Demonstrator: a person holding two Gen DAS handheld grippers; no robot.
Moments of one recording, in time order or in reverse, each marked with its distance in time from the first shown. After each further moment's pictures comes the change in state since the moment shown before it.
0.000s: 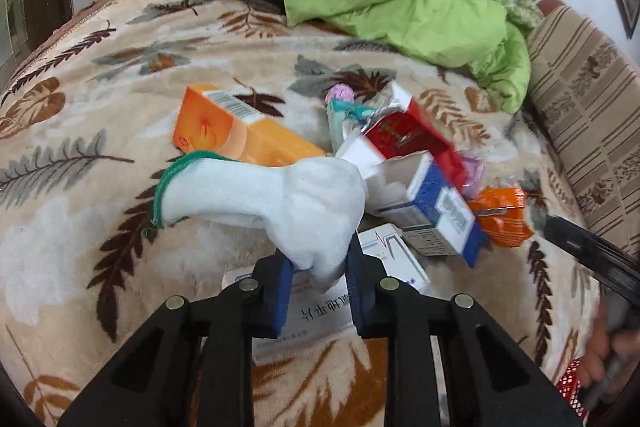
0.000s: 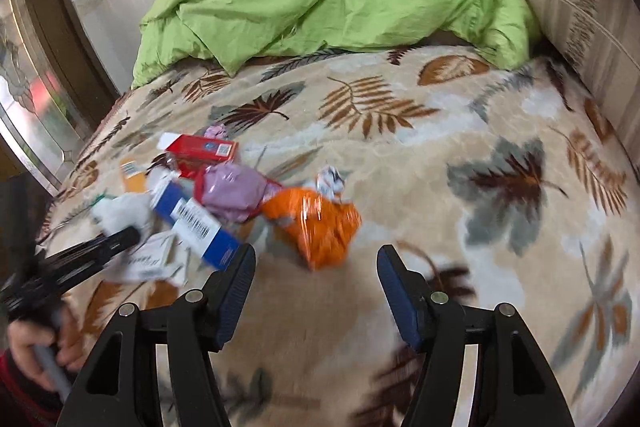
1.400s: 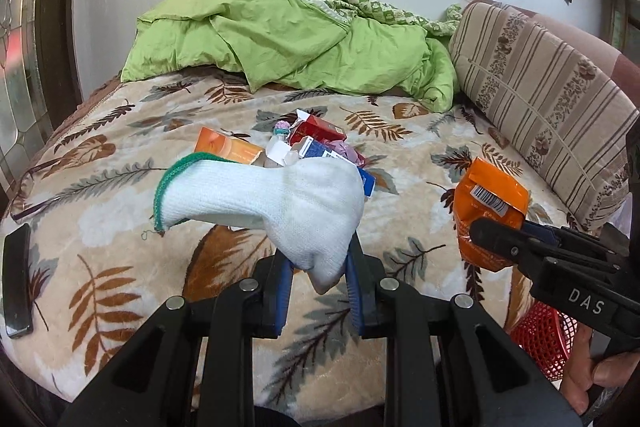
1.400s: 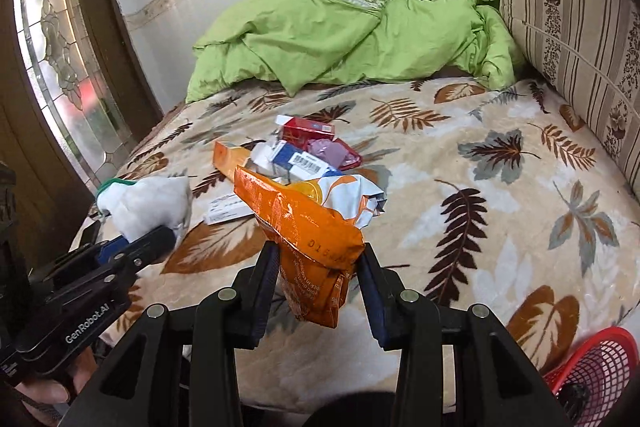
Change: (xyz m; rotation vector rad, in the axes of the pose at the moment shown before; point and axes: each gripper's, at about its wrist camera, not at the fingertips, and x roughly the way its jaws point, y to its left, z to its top) left arm -0.150 -0.070 -0.105 0.194 -0.208 0.009; right arm -0.127 0.085 -0.111 -0.010 -0.169 0.035
